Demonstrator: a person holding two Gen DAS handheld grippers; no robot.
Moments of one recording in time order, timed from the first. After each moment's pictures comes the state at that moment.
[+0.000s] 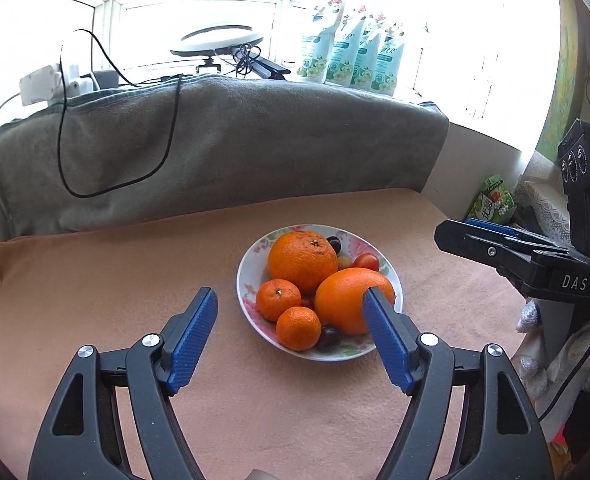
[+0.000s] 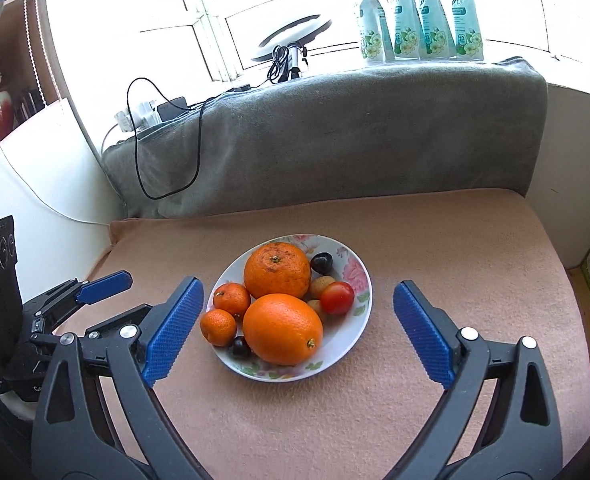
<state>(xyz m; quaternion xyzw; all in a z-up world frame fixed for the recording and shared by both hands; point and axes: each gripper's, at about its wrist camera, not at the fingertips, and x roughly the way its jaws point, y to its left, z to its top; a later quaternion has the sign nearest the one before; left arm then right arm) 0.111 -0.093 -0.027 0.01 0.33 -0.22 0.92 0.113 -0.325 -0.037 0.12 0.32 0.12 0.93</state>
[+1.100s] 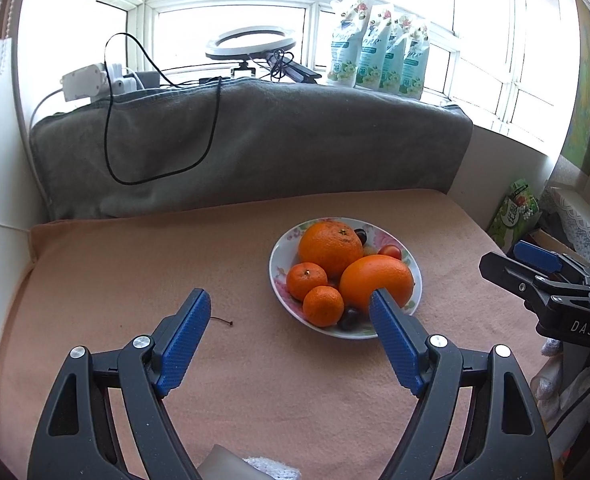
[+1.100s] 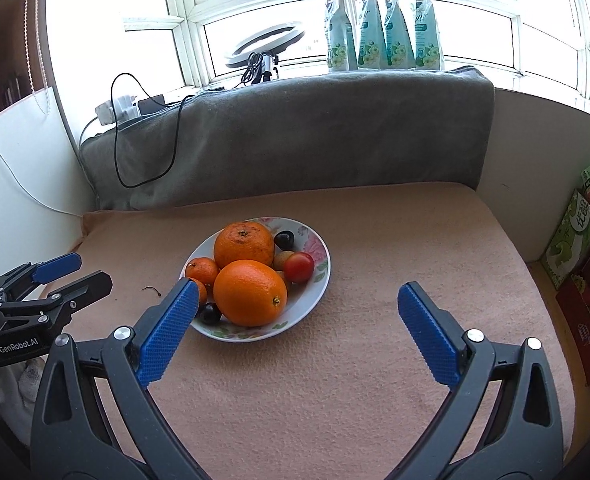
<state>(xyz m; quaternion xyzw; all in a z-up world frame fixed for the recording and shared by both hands) 0.088 -0.083 -0.027 0.02 0.33 -0.16 0.93 0.070 -0.326 -0.048 0.08 0.30 0.05 0.95</state>
